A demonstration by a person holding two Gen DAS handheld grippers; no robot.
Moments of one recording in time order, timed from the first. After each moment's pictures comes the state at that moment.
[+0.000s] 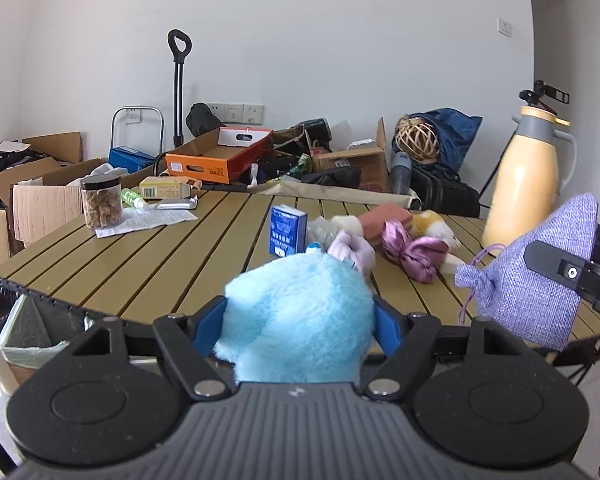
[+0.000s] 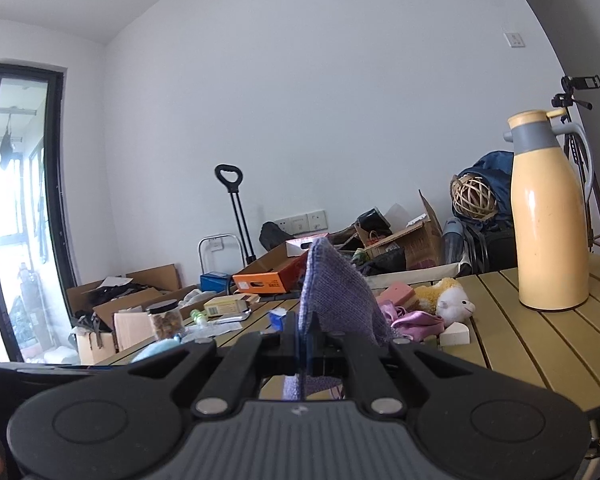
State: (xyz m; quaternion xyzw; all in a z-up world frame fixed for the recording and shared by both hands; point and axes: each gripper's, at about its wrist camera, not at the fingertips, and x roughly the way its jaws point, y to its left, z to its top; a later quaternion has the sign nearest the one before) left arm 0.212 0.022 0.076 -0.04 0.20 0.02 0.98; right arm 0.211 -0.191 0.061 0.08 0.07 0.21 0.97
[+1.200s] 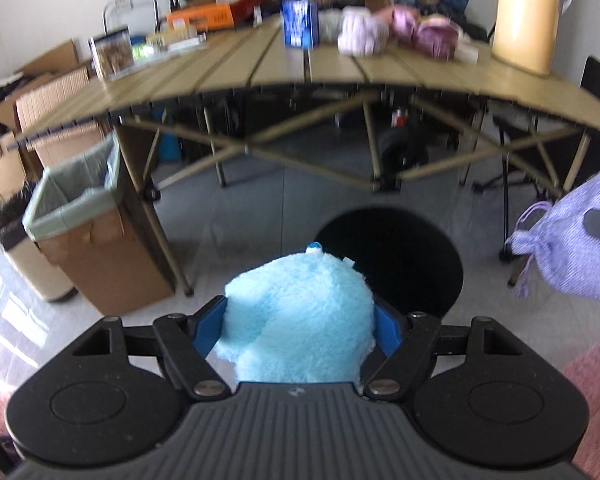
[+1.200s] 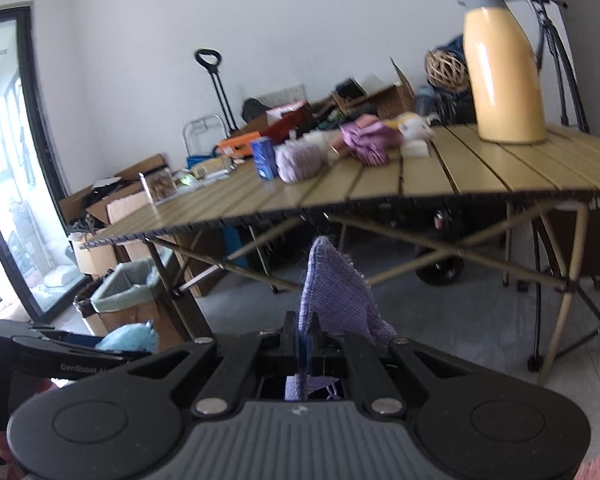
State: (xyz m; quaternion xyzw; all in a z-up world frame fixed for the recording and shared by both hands) left arm 0.140 0.036 -0.046 0.02 0.41 0.03 0.91; right arm 0.126 -0.221 -0.048 0.09 0.26 0.18 0.94
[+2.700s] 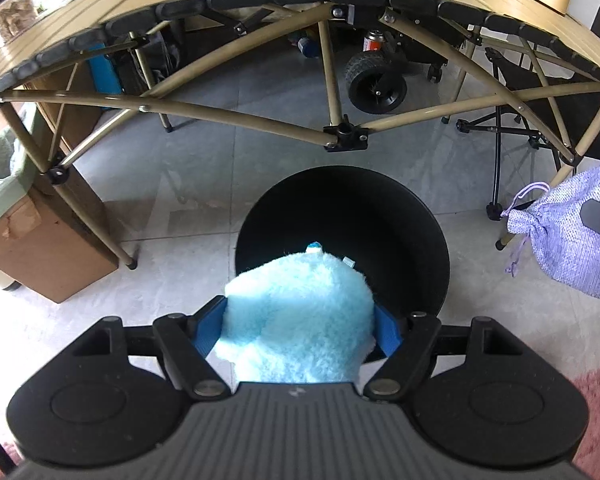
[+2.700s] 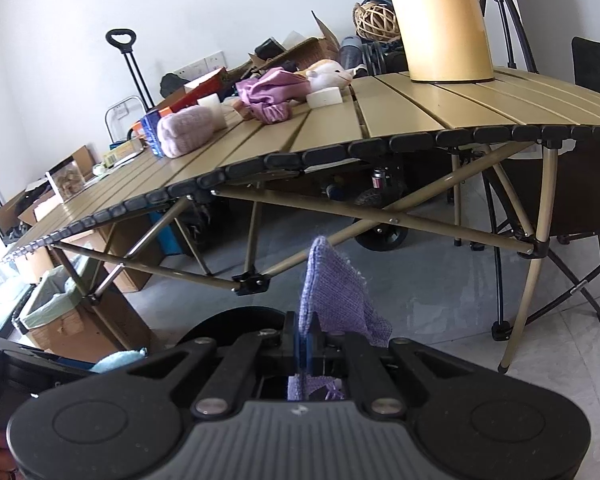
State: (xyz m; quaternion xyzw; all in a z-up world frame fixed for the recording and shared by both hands) left arm 0.263 -0.016 -0.095 0.02 0.51 -0.01 0.86; right arm 0.226 -0.251 -0.088 0.11 0.32 0.10 0.94
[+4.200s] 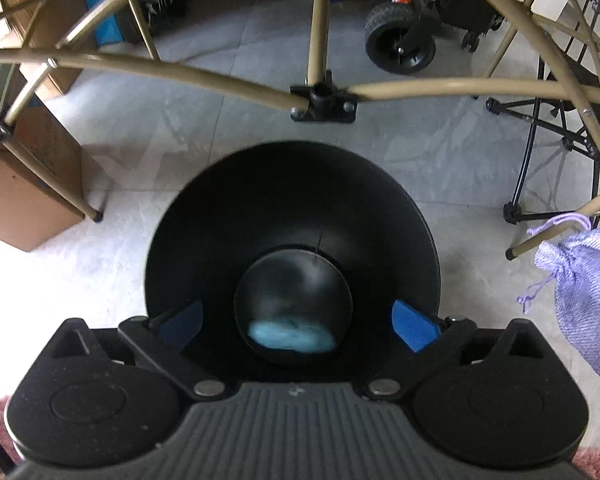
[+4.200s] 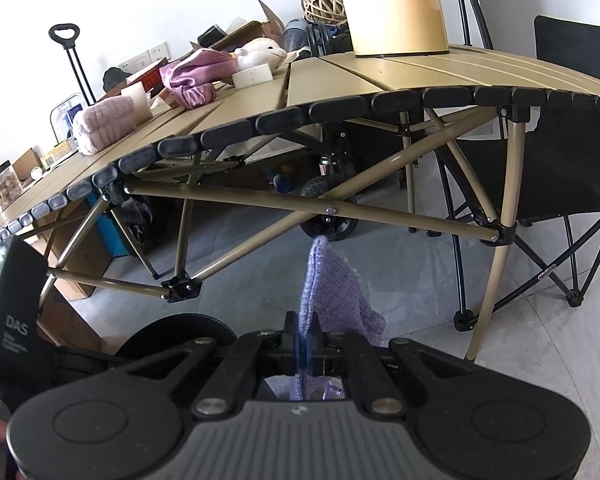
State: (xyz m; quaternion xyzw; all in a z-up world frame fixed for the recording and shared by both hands) left arm 0.340 -0.059 -0.150 -0.02 0.58 0.04 0.81; right arm 0.262 -0.268 -0.116 0.11 0.34 0.03 0.93
